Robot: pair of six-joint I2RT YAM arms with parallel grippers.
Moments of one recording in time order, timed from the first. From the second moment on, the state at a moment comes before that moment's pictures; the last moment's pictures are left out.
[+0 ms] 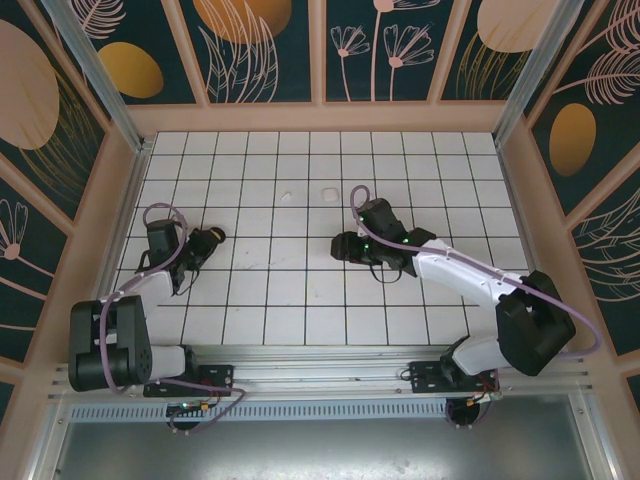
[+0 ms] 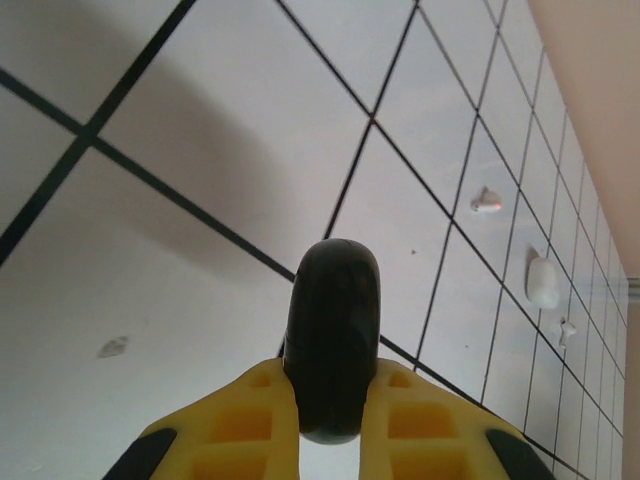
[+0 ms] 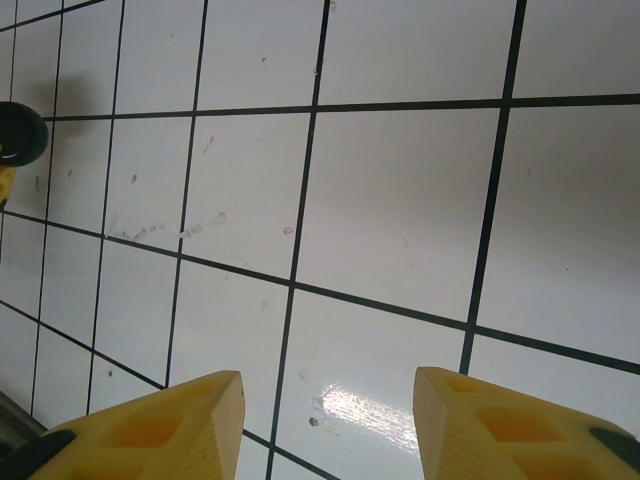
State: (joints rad) left arm 0.12 1.35 0.46 0.16 0.44 -0.79; right arm 0.69 1.40 0.90 -0.35 -0.18 0.69
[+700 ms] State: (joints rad) left arm 0.12 1.31 0.43 0.07 0.38 -0.71; right arm 0.56 1.79 1.38 -0.48 -0.03 0.61
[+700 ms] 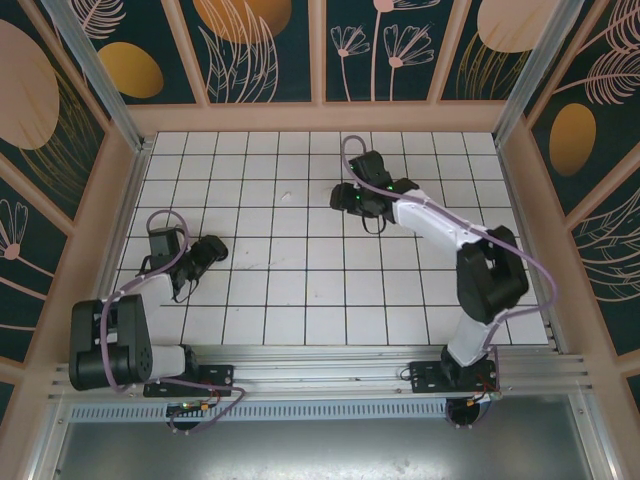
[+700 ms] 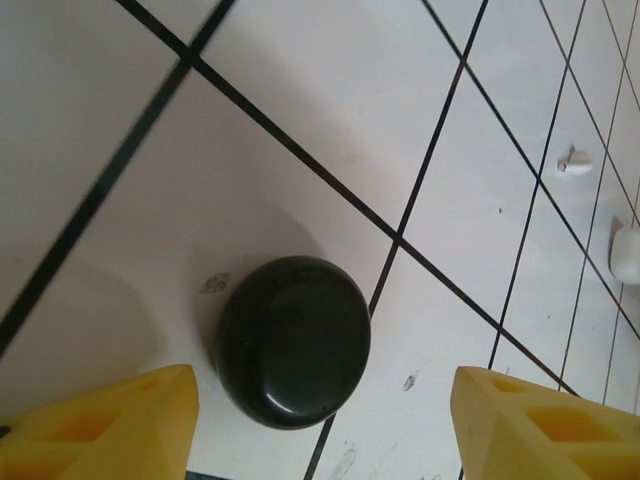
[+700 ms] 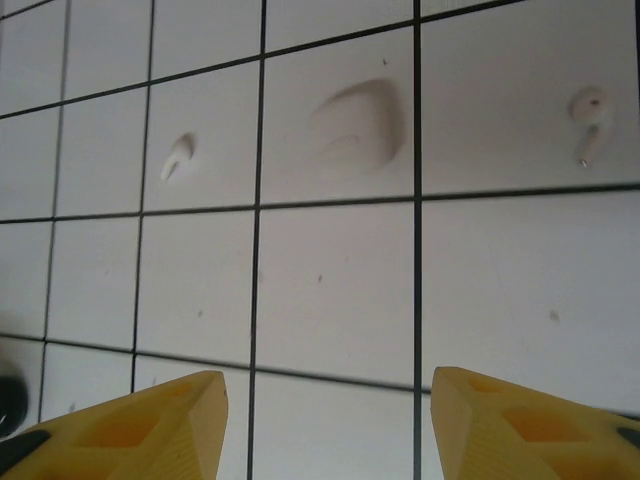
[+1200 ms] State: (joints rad) left arm 0.12 1.20 0.51 -0.04 0.33 -0.63; right arm 0.56 2.32 2.01 -0.70 0.11 0.48
